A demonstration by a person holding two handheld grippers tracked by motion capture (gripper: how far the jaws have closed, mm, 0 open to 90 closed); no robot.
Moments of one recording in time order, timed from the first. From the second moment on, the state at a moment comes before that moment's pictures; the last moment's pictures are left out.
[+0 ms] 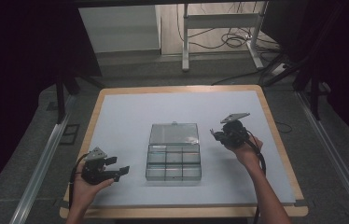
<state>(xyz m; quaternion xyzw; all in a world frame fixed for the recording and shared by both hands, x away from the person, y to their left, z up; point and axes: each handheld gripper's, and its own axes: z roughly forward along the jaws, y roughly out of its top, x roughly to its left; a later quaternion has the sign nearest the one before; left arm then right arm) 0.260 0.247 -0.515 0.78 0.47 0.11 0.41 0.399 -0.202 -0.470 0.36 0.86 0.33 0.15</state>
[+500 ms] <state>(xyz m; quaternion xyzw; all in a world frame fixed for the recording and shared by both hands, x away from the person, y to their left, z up) 0.259 0.246 -0.515 0.78 0.47 0.11 0.41 0.389 -0.200 -0.464 0.35 0.86 0.35 0.15</state>
